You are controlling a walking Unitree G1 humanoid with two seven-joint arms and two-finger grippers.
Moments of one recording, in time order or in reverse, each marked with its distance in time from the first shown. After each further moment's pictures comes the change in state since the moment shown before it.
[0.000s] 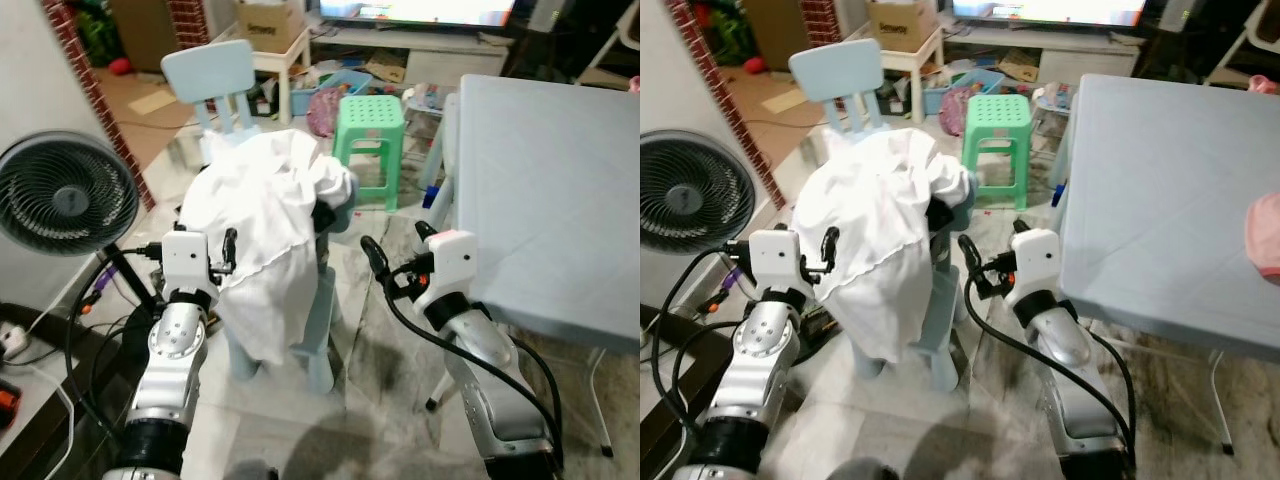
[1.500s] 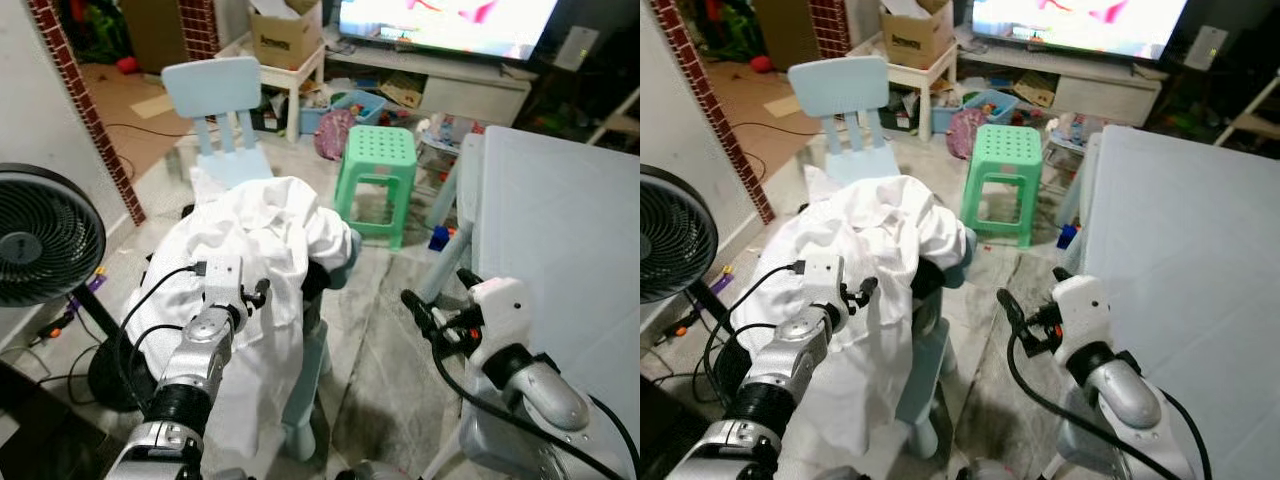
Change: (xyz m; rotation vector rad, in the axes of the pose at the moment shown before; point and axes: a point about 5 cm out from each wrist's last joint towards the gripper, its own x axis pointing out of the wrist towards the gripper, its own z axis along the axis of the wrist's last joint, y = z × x) left arm 0.017 -0.017 -0.058 -0.097 0.492 -0.111; right arm -0.066 -0.022 -0.002 -0.099 0.182 0.029
